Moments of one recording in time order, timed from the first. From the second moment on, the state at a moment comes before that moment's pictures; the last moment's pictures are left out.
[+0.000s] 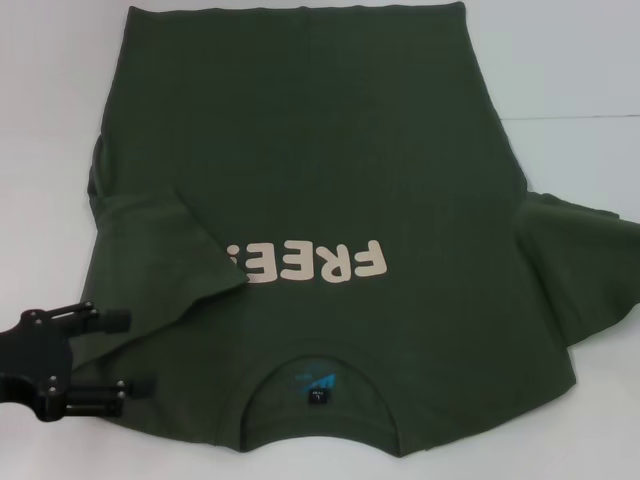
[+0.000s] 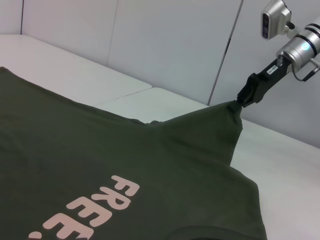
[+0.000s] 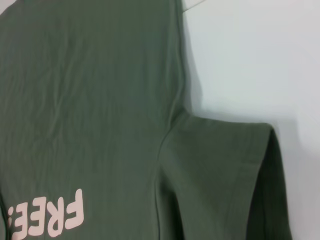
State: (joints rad) left arm -0.41 -2.09 0.40 0.94 2.26 1.89 -1.41; right arm 0.62 1.88 -0.44 -0.92 -2.61 -1.61 2.63
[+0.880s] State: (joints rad) left arm -0.41 -2.09 0.40 0.94 2.26 1.89 -1.41; right arm 0.62 1.87 -0.39 -0.99 -2.56 -1.63 2.63
